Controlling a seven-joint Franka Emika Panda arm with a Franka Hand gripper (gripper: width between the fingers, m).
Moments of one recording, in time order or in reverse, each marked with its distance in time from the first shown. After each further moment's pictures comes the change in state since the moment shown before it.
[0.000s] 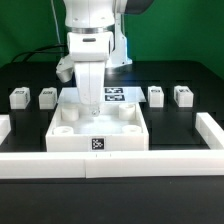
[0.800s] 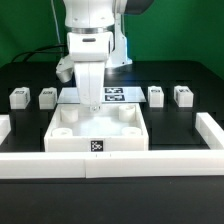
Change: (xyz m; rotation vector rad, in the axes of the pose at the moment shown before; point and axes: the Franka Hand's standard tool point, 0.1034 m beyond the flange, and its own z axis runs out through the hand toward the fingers) arm 0.000 0.000 0.000 -0.002 0.000 0.000
